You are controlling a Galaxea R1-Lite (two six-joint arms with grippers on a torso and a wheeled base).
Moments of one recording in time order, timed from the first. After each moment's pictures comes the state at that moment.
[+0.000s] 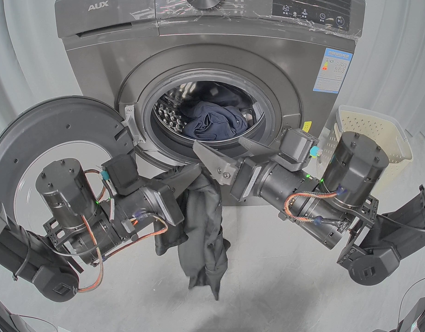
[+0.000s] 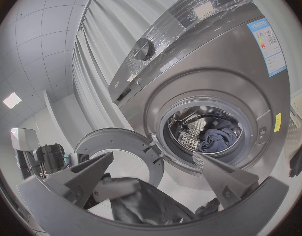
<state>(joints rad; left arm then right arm) -0.64 1.73 -0.52 -1.32 -0.15 -0.35 0.84 1.85 -0.83 -1.23 -0.10 0.26</state>
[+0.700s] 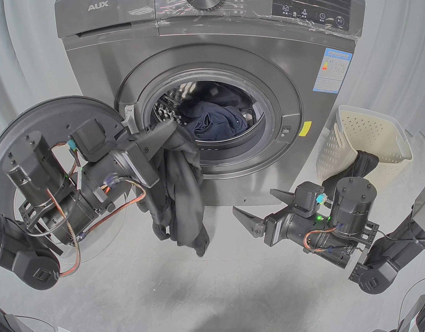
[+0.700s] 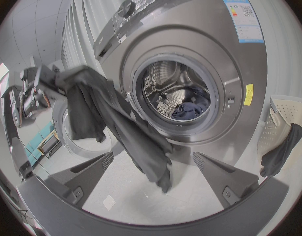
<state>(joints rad) -0.58 1.63 -0.58 -1.34 -0.12 -0.35 0.72 1.88 -0.55 -1.23 -0.06 0.13</state>
